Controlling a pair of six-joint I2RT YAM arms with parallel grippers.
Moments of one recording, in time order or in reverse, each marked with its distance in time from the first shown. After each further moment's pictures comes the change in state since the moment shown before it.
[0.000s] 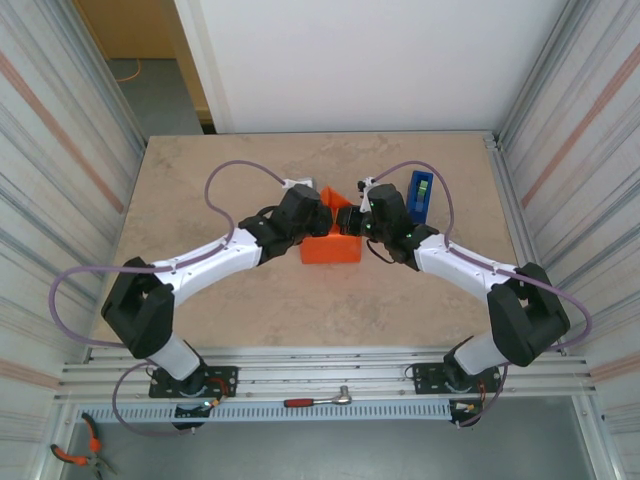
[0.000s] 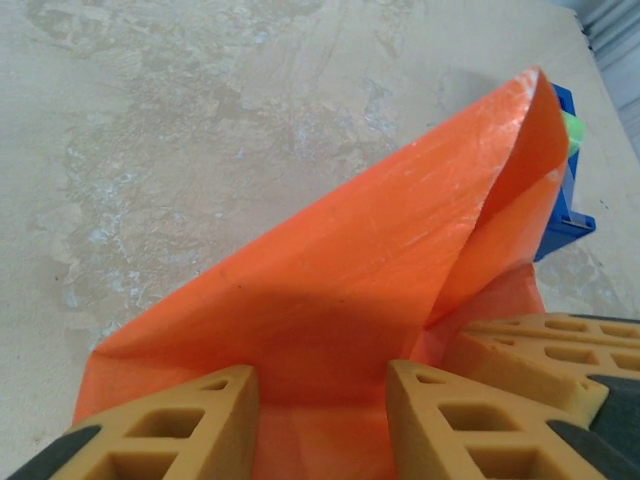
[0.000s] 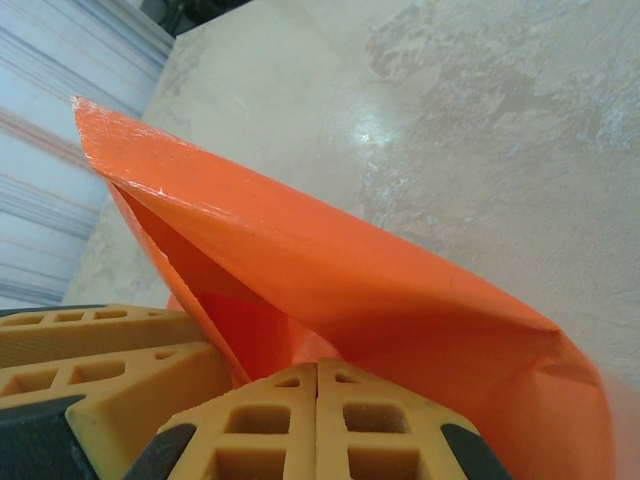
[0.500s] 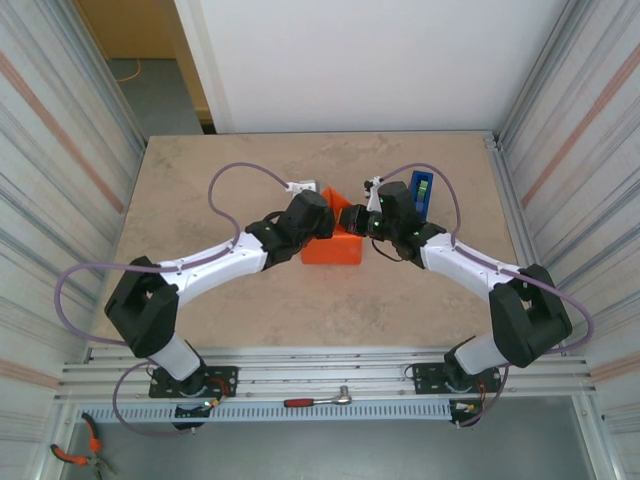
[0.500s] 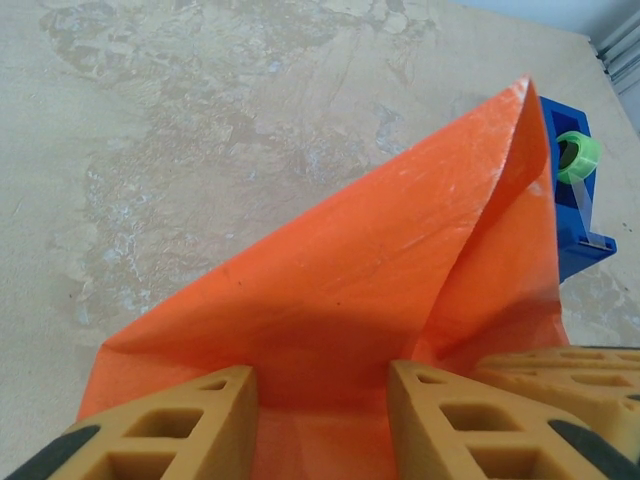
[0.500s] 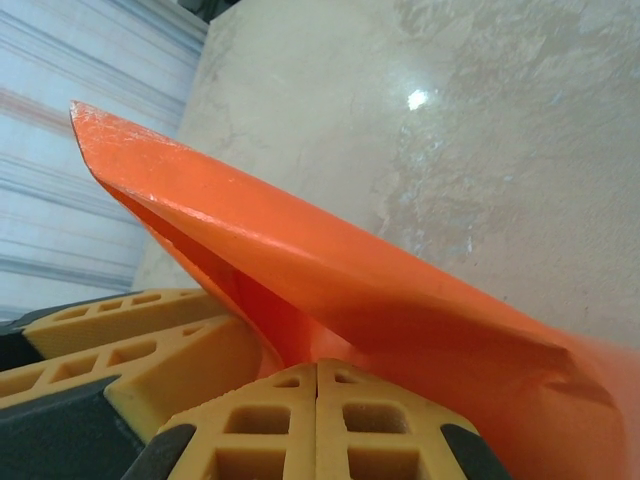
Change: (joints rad) left arm -0.038 0.016 -0.021 0.061 -0.098 0.011; right arm -0.069 -0.013 -0.016 0.008 -0.178 0.099
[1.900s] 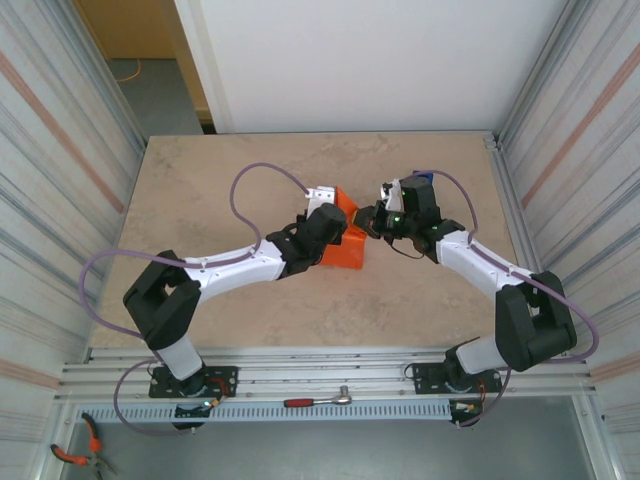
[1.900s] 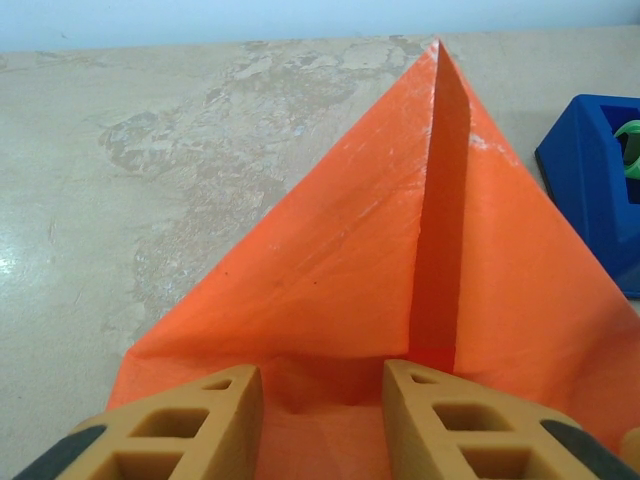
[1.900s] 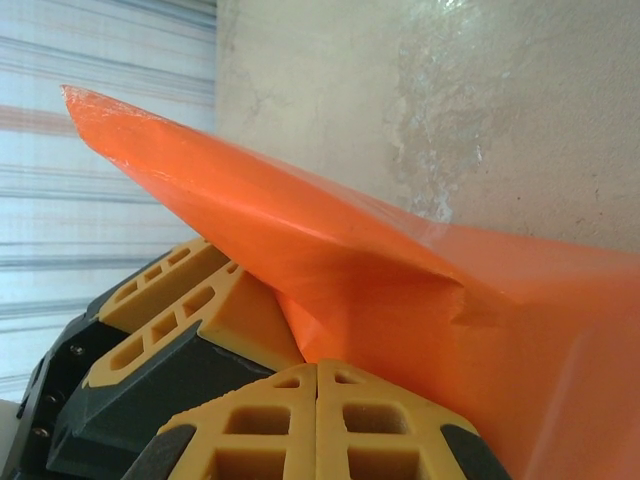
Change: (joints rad) left arm -0.092 0.092 -0.008 0.134 -0.252 0.197; right arm -0.146 -0.039 -0.013 -0.099 -0.269 0.153
